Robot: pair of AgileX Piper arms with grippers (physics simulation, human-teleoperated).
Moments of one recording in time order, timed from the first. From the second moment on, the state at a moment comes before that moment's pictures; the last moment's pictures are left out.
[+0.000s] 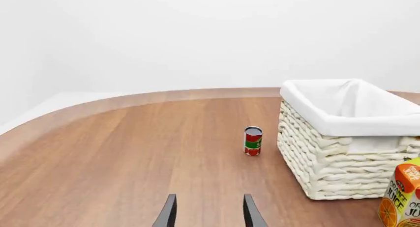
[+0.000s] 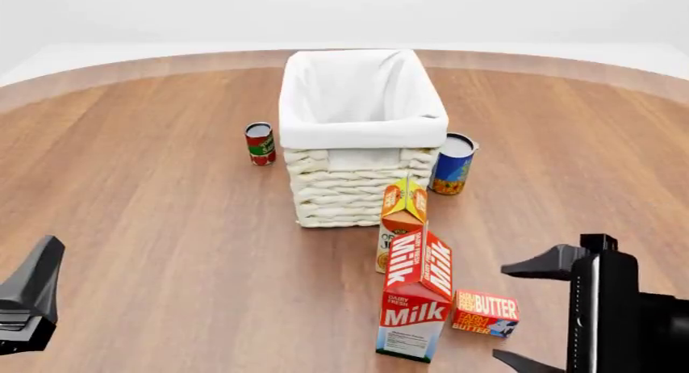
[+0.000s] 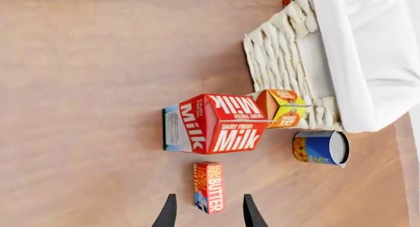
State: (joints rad) left arm 0.00 0.00 0.00 0.00 0.00; right arm 0.75 0.65 -0.43 0.61 -0.75
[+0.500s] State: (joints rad) left arm 0.00 0.00 0.00 0.00 0.00; right arm 0.65 0.78 -0.44 0.61 -0.53
